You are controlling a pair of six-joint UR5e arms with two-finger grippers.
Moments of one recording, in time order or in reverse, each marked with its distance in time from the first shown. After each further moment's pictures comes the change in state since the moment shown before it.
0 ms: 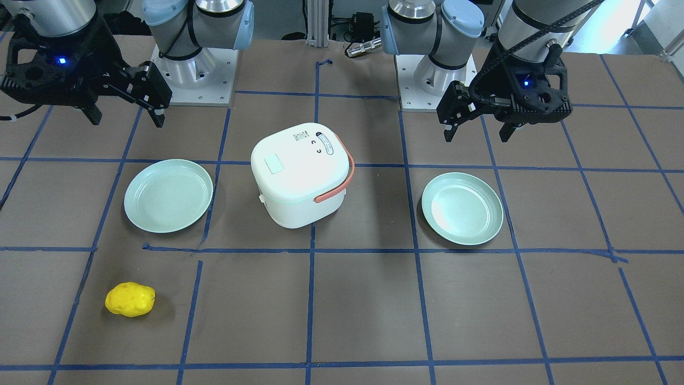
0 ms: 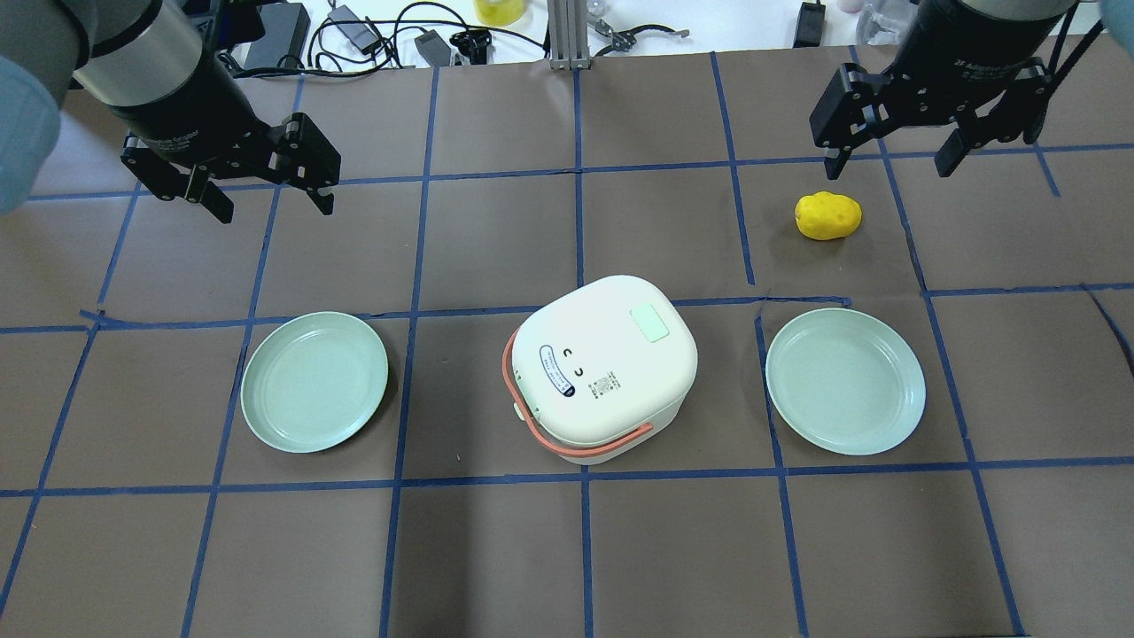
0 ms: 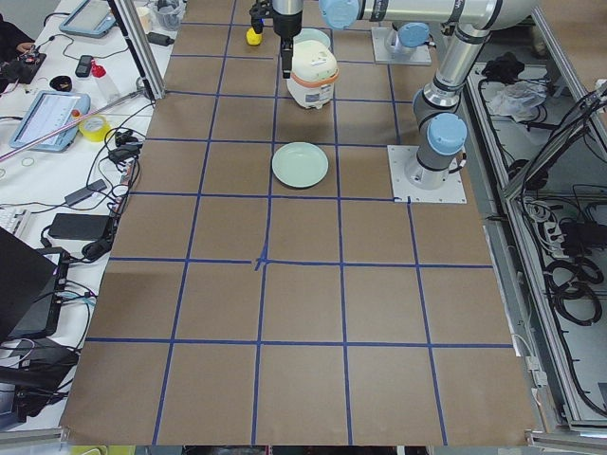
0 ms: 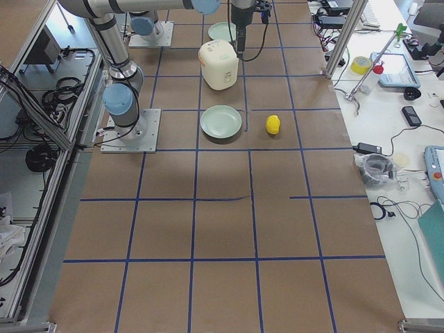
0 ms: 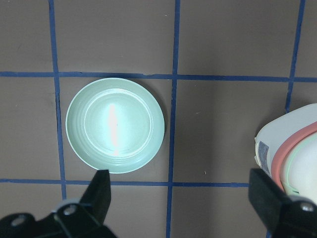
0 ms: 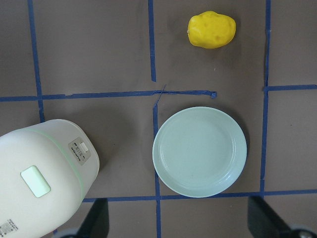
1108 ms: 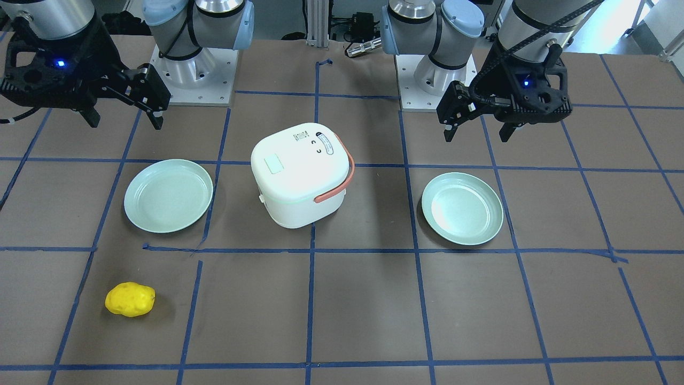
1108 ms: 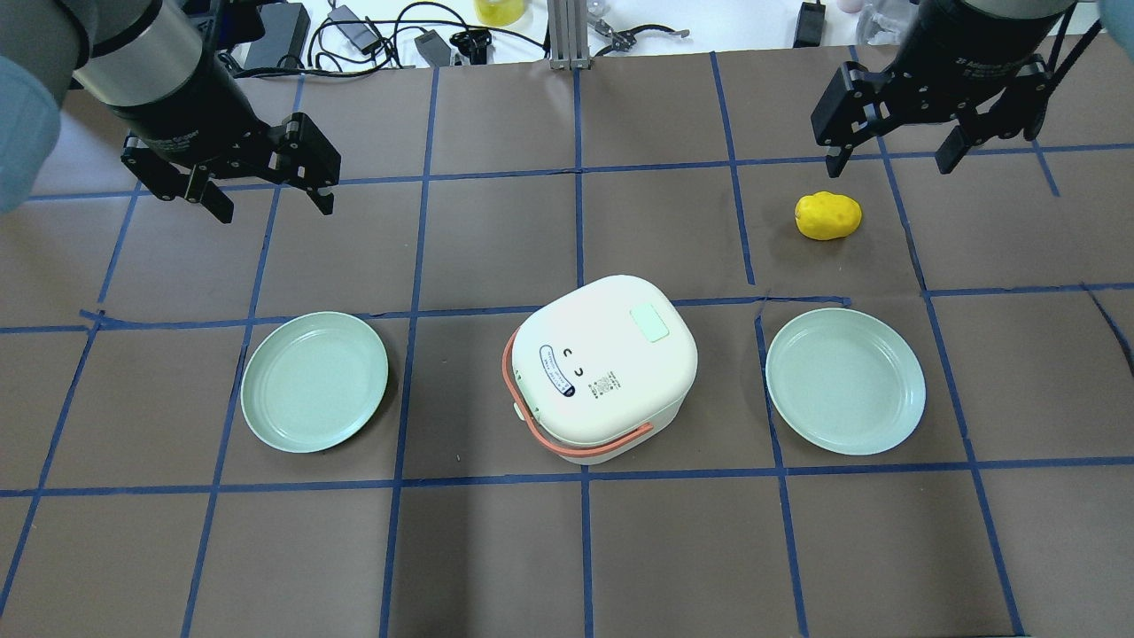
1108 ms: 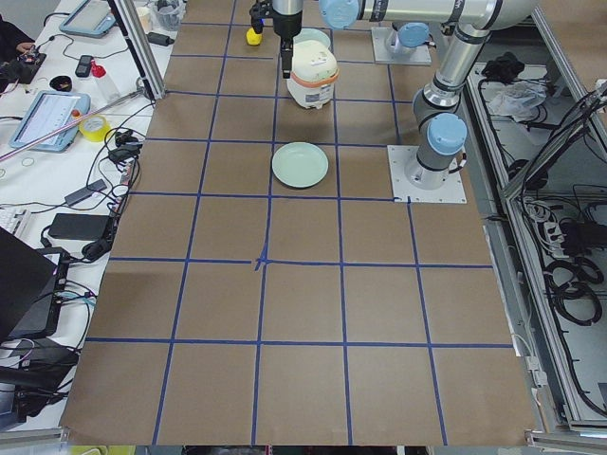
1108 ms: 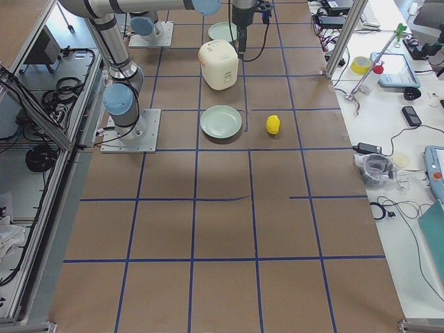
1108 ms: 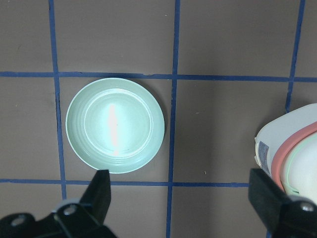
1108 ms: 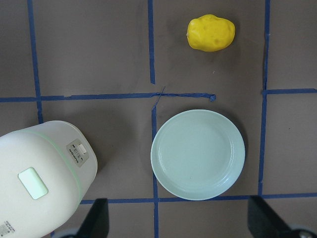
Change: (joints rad) left arm 0.000 0.000 0.000 0.000 0.000 -0.001; right arm -0.004 0.005 0.001 -0.006 -0.004 -0.012
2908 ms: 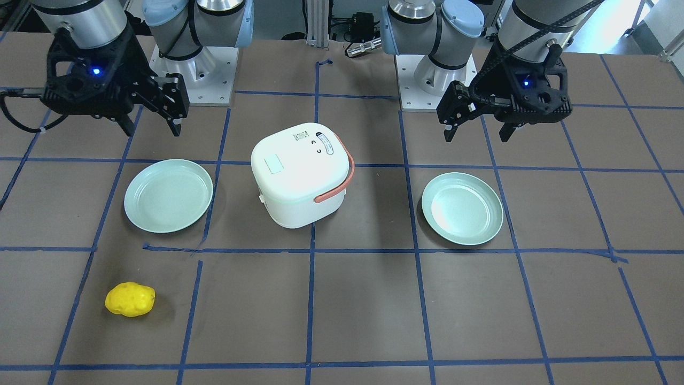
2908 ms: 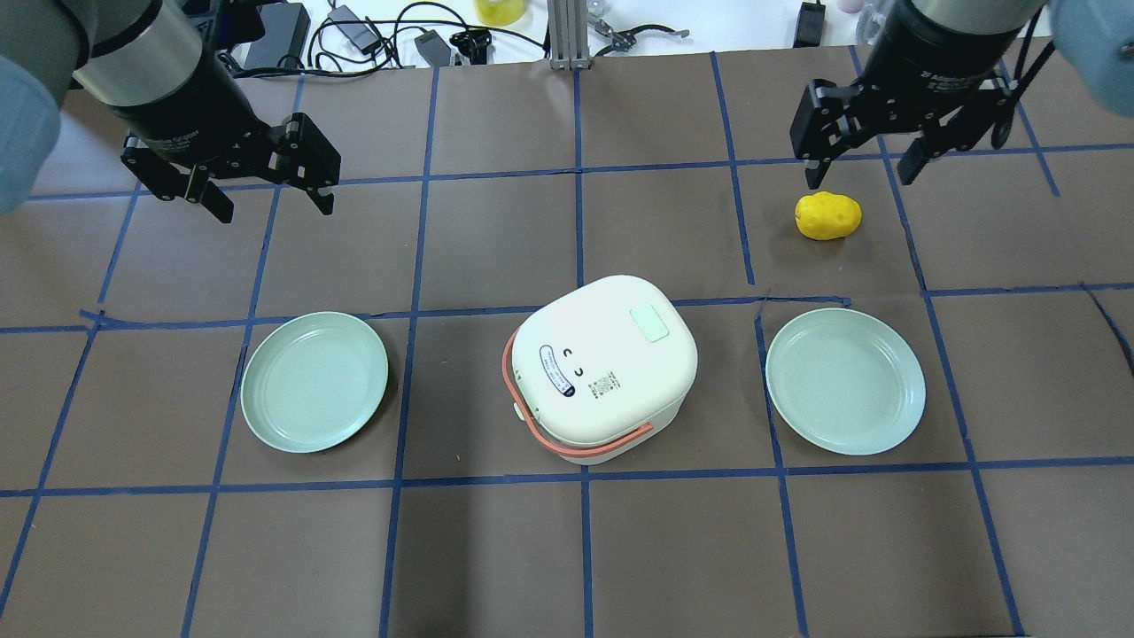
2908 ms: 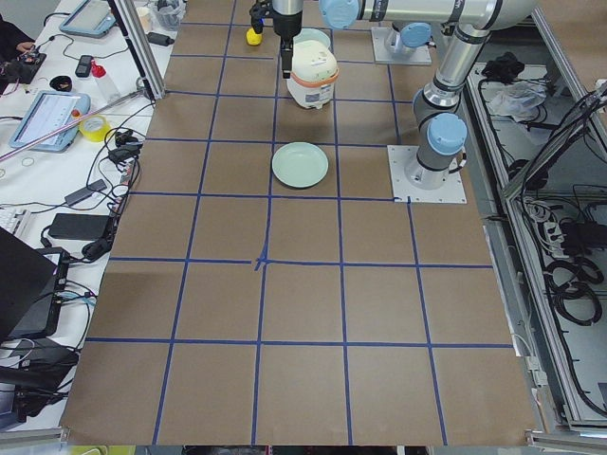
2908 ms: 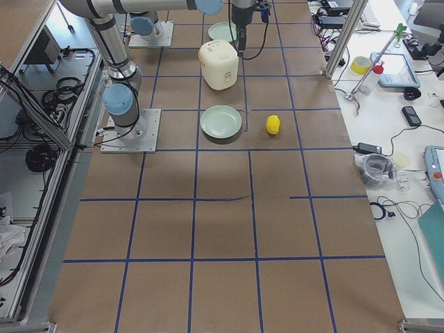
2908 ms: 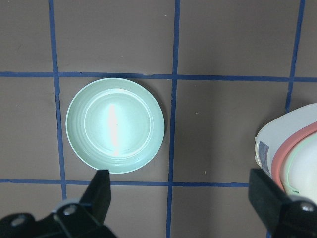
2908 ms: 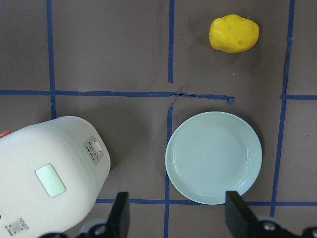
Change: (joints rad) left arm 0.000 0.000 0.000 0.000 0.000 0.001; right arm 0.088 0.019 0.015 -0.035 0.009 0.015
